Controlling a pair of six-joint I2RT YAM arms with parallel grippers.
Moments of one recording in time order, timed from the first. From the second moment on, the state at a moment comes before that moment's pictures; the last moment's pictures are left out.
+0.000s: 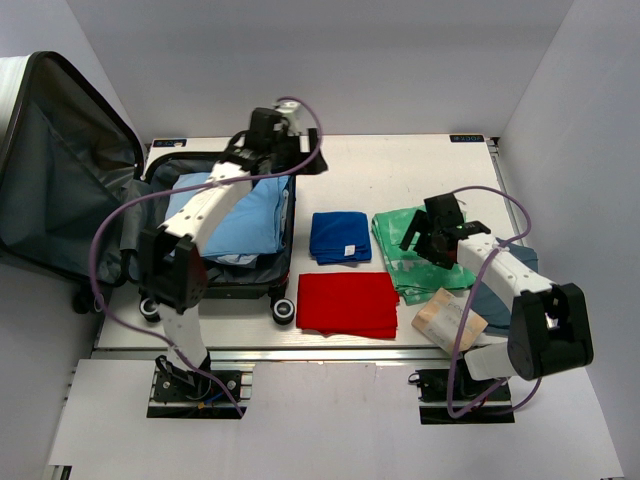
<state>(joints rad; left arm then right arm) -0.39 1.85 1.73 -0.41 0.23 -0.34 0.32 1.36 0.89 -0.51 0.14 0.63</state>
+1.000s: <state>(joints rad) -0.46 2.55 2.29 -0.33 0.43 -0.23 0.19 2.03 1.52 -0.27 -0.12 0.10</state>
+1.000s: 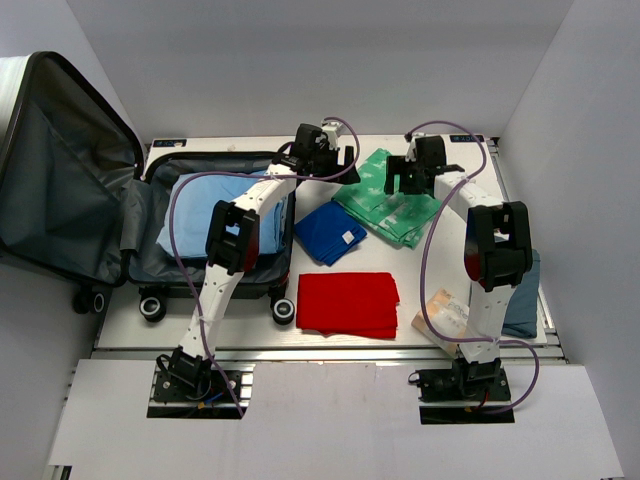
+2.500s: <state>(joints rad) -0.53 2.44 2.16 -0.06 0.35 -0.35 0.10 1.83 1.42 -0.38 -0.22 0.44</state>
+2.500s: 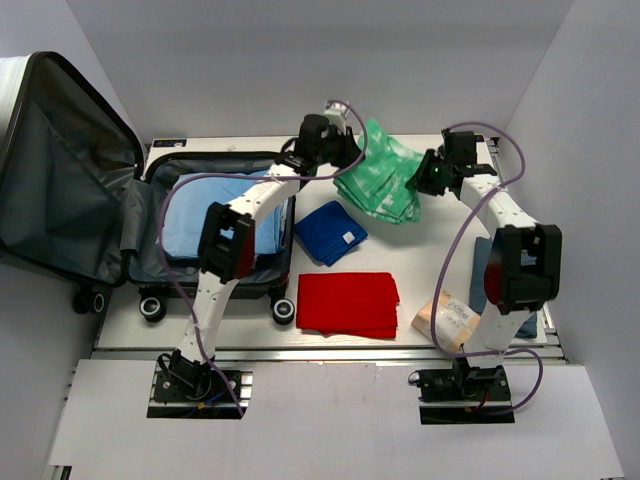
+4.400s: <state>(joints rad) 0.13 1.62 1.07 -0.07 0.03 -0.26 0.80 2.39 2.17 -0.41 -0.11 0.51</state>
